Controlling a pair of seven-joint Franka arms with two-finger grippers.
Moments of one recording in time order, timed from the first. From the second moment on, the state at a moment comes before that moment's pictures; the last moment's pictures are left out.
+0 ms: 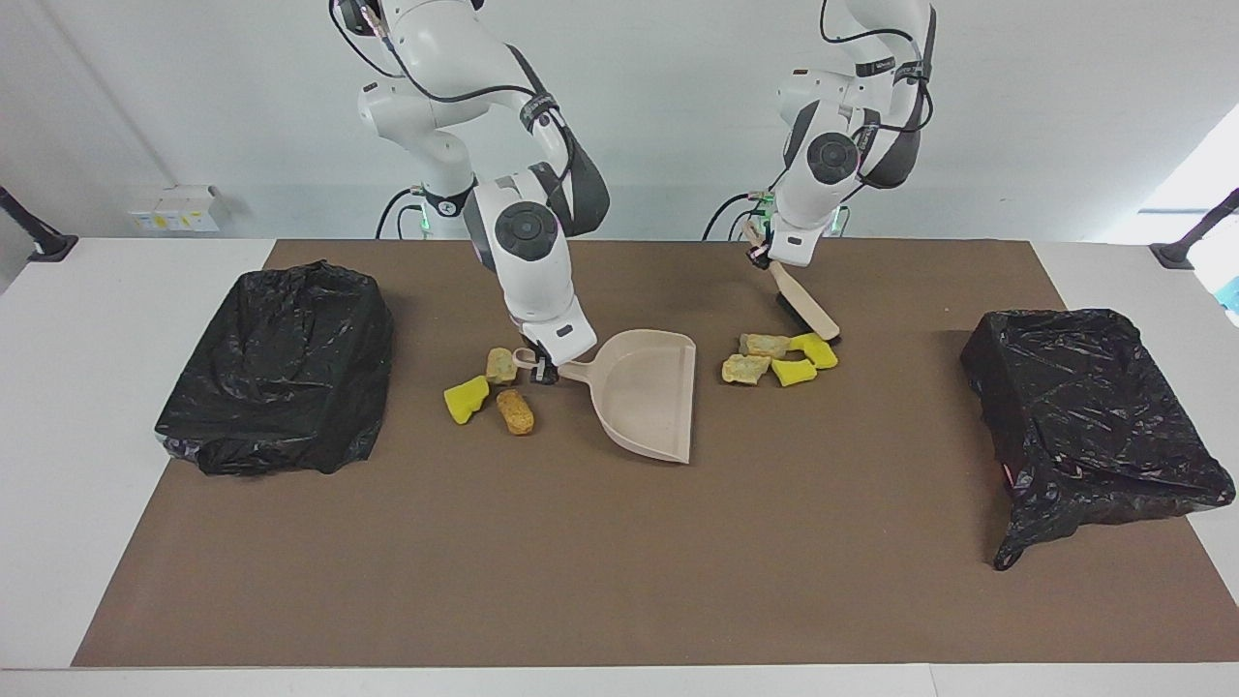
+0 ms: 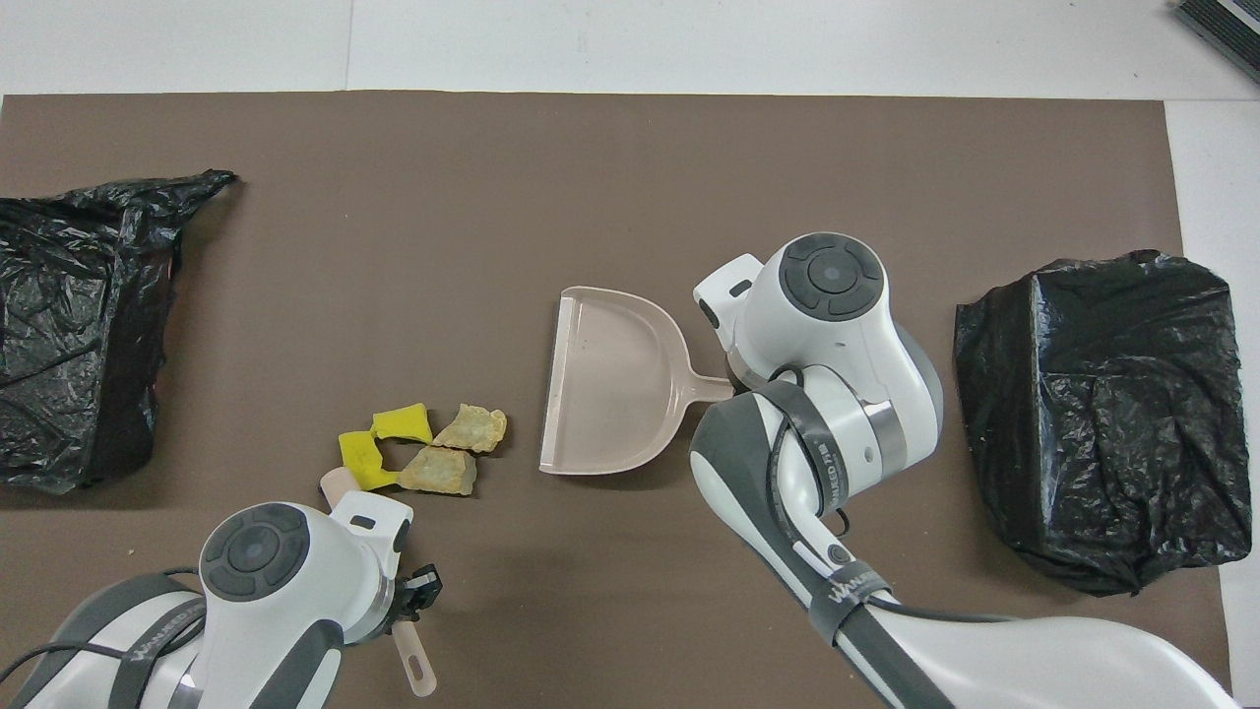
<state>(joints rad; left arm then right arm) -0.46 -0.33 -0.02 -2.63 -0.16 2.01 -0.80 0.42 0.29 0.03 -1.84 0.05 2.01 -0.97</state>
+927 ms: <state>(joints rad) -0.46 -0.25 -0.01 -2.56 -0.31 2.06 -0.53 0.45 0.29 0.03 -1.86 0.05 2.01 -0.88</state>
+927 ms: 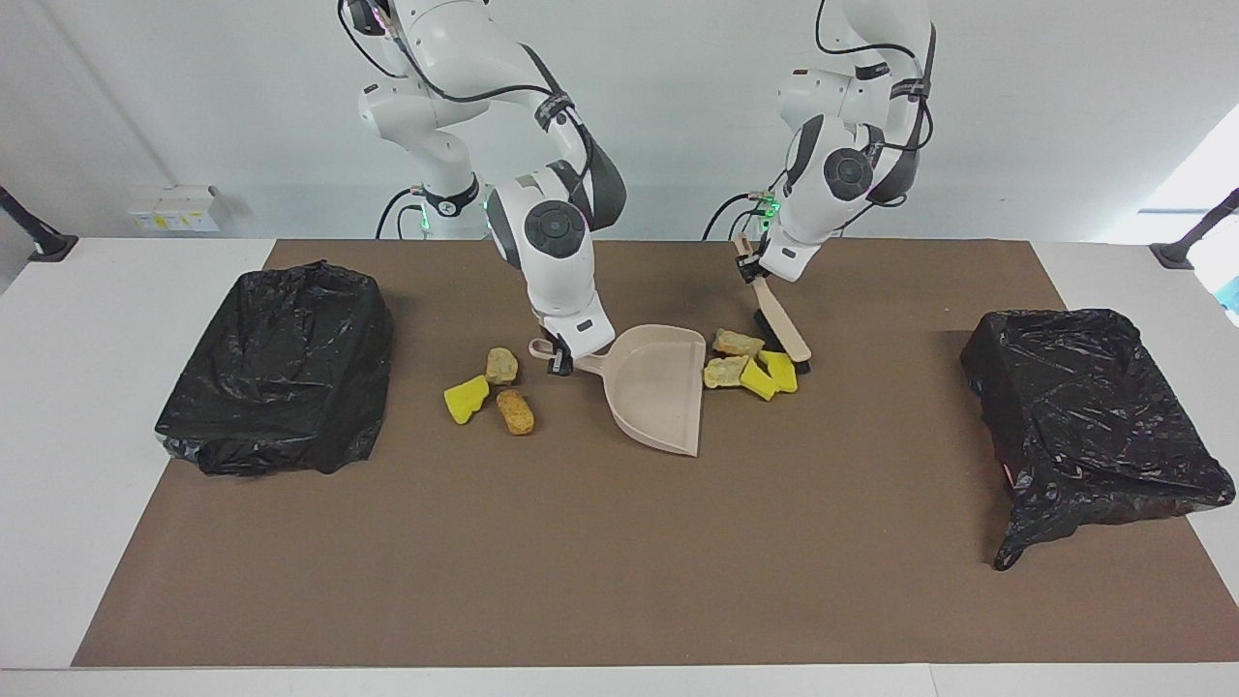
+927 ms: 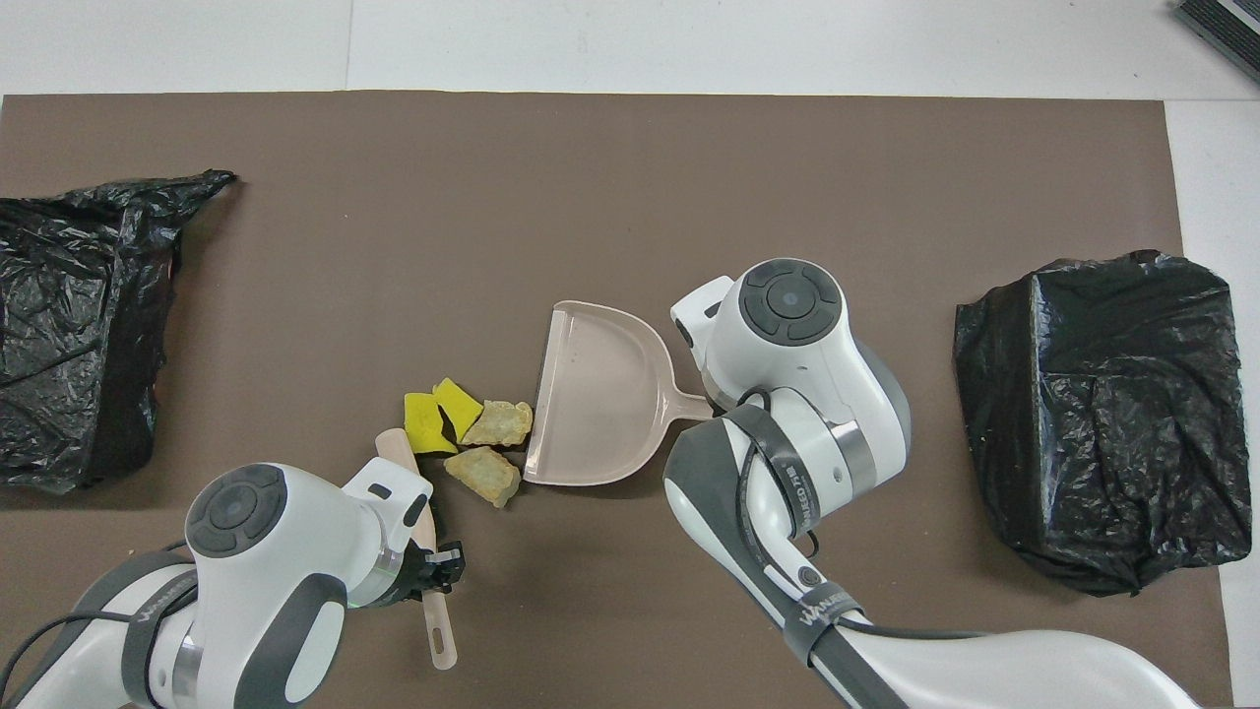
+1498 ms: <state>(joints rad) -0.60 -0.05 -0.02 -2.30 -0.47 2.18 -0.53 0.45 0.28 0.02 -1.86 0.04 2.01 -0.88</state>
